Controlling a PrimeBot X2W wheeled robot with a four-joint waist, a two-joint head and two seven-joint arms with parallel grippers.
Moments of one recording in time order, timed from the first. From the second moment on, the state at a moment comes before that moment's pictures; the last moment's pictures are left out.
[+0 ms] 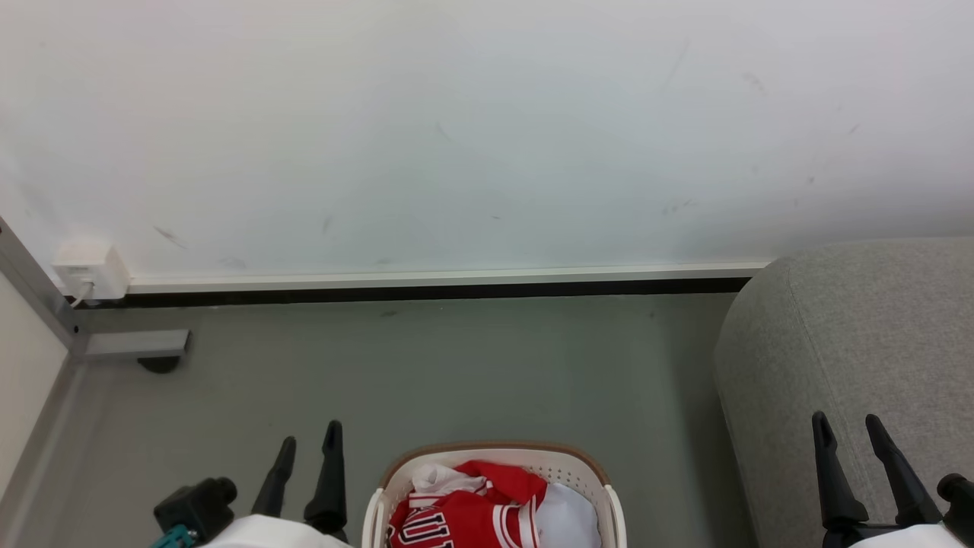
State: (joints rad) left arm -0.08 0.04 -0.10 0.26 -0.57 -0.03 -0.16; right arm -0.04 -0.15 0.04 0.22 0.48 0.13 -0.16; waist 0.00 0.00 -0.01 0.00
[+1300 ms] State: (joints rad) left arm -0.06 0.05 -0.15 0.29 -0.20 -0.03 -0.24; right arm -0.03 -0.15 0.04 0.25 0.23 0.13 -0.24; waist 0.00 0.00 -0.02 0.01
